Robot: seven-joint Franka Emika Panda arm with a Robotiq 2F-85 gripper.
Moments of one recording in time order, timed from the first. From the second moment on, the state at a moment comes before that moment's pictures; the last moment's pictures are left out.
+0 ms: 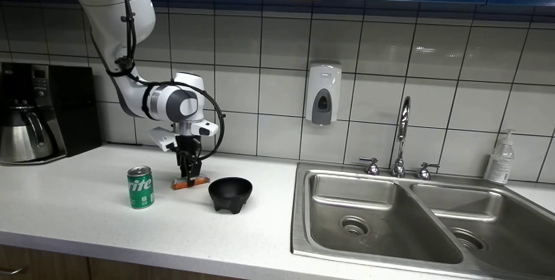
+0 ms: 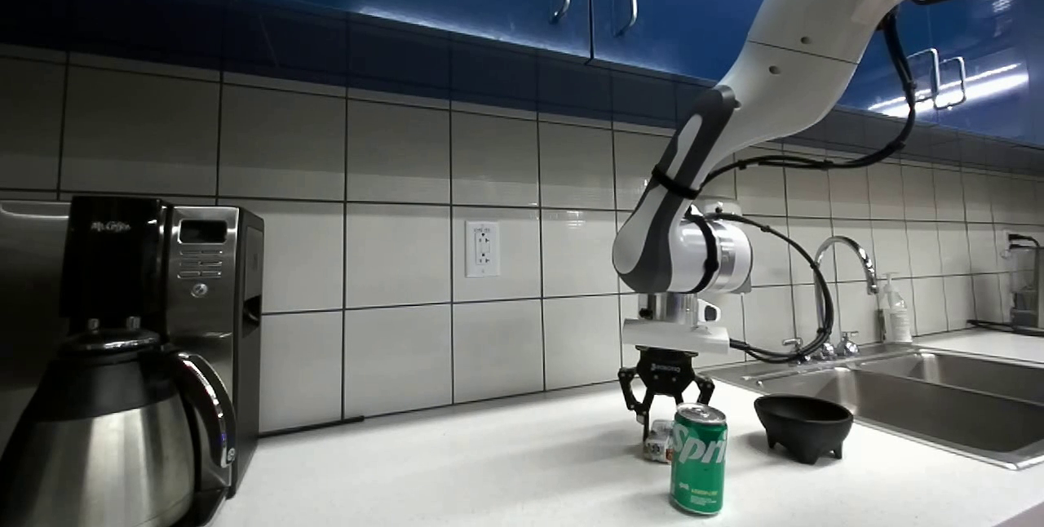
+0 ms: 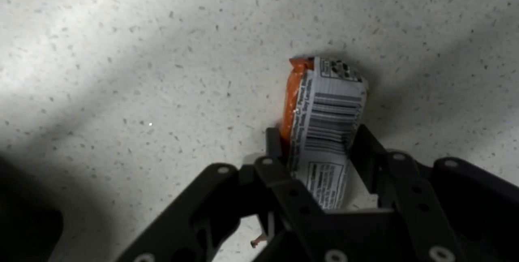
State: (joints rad) arm 0.08 0.40 -0.05 -2.14 0.15 2.58 0.50
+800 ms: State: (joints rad) arm 0.08 0.35 -0.05 -2.16 0.16 2.59 0.49
